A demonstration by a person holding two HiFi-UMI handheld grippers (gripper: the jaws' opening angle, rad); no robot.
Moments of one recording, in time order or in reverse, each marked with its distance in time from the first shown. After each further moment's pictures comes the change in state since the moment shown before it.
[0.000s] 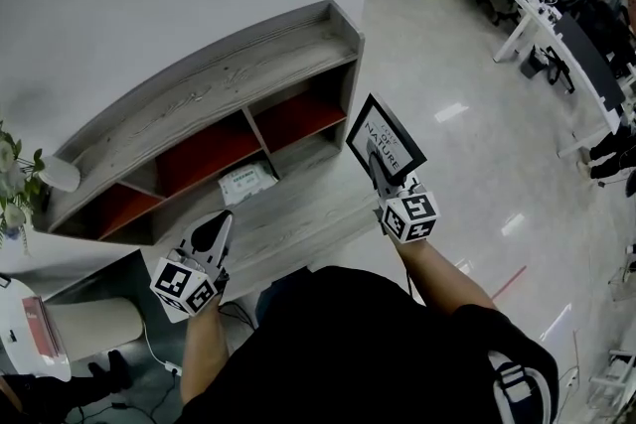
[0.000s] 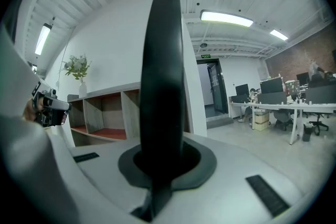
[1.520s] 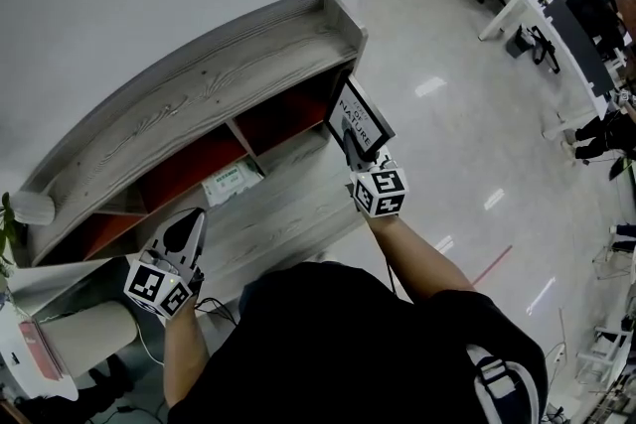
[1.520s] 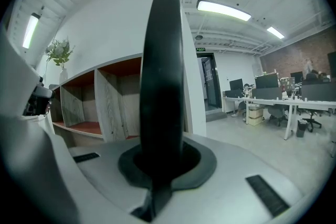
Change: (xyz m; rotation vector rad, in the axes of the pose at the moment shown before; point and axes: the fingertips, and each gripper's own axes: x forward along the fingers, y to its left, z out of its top) left arm 0.021 0.064 -0.001 -0.021 0.064 -0.023; right arm 0.094 -0.021 -0.035 0.012 0.062 -0.083
